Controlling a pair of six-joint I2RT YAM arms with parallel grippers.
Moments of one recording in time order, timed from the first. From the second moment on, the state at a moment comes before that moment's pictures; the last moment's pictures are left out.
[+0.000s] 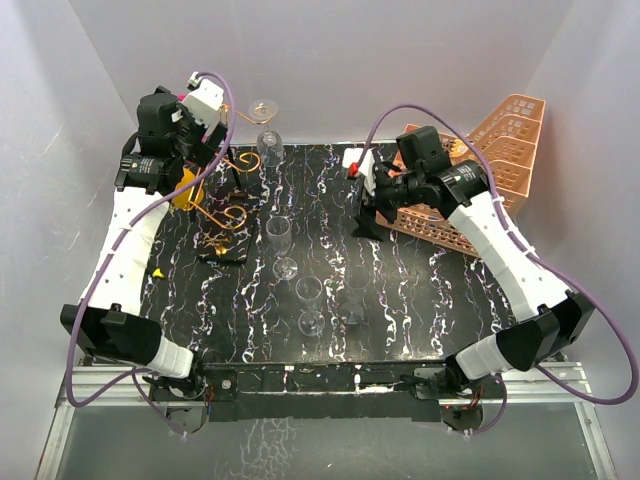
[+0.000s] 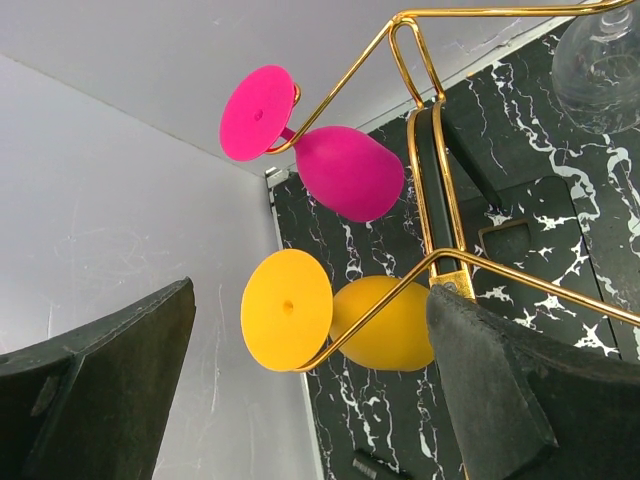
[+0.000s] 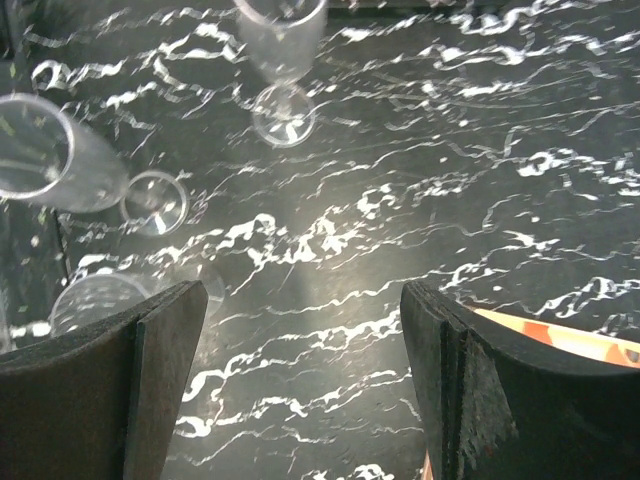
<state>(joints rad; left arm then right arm) -0.16 1.47 1.69 -0.58 -0.20 0.59 0.44 1.45 1.65 -0.96 -0.65 -0.67</state>
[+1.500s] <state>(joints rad) -0.11 1.47 1.68 -0.52 -0.25 0.62 0.79 1.91 1.89 -0.64 -0.32 -0.21</state>
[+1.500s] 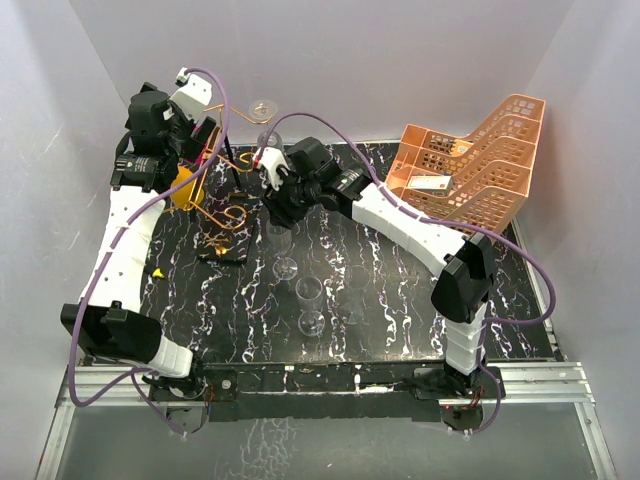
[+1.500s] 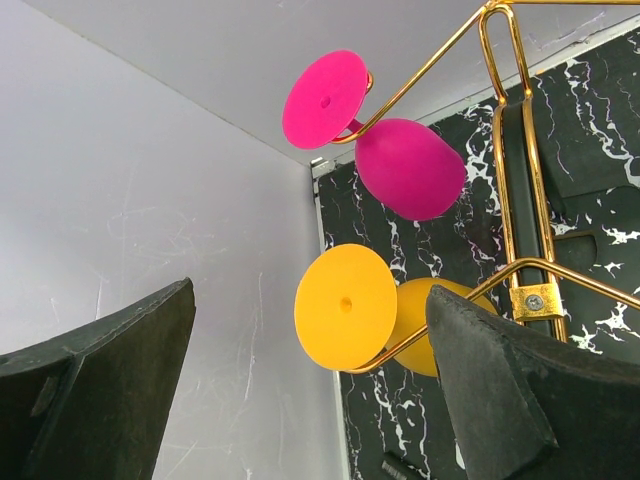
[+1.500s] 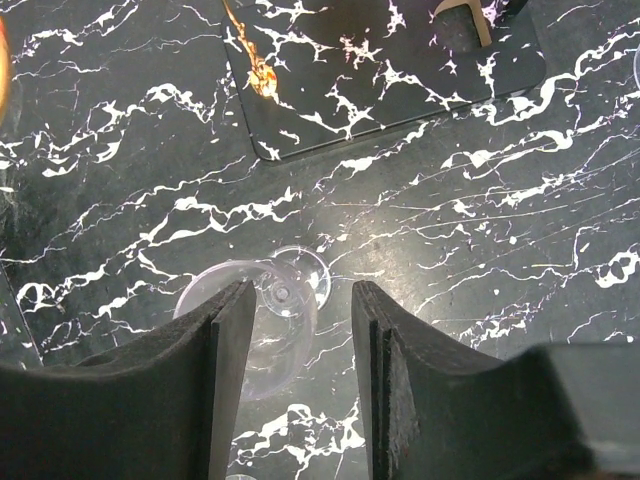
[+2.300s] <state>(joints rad) -0.11 1.46 1.68 -0.52 -0.26 0.62 0.81 1.91 1.89 -0.72 -0.21 -0.26</state>
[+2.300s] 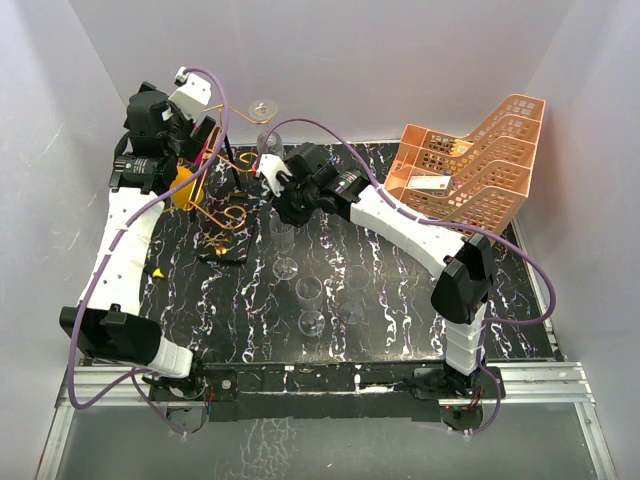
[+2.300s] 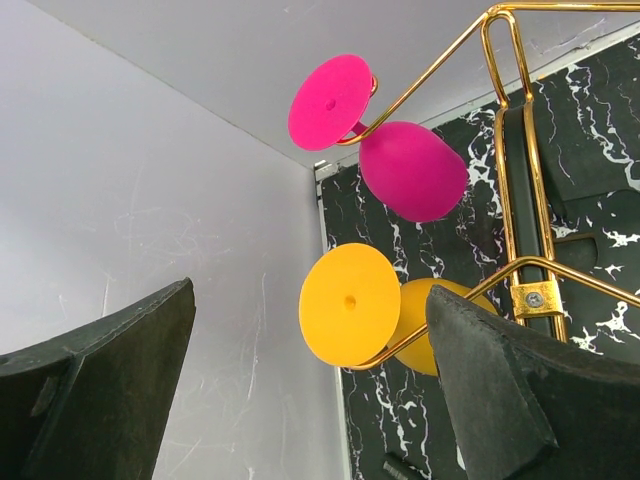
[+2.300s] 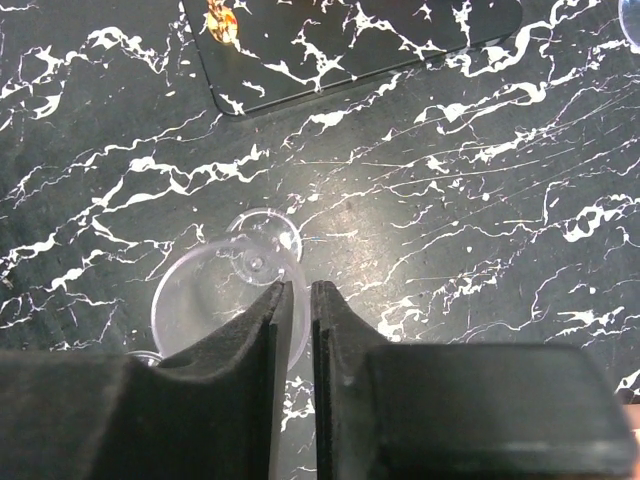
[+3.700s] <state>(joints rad) -0.18 1.68 1.84 -0.42 0.60 -0.29 0.37 1.69 2.19 -0.61 -0.18 -0.10</state>
